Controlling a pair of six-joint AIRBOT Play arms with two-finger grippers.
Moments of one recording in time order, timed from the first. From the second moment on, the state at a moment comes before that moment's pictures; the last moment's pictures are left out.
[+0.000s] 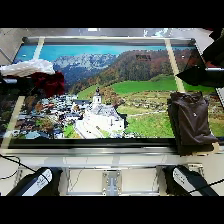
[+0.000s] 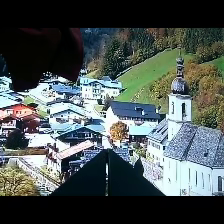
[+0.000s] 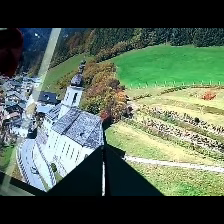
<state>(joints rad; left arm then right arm) 0.32 -1.03 1.22 1.15 -1.15 -1.29 -0.26 -0.98 1.37 -0.85 1.34 1.26</state>
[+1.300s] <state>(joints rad) 0.43 -1.85 1.35 0.35 -0.47 -1.33 -0.26 -1.02 1.37 -0.91 1.26 1.26</state>
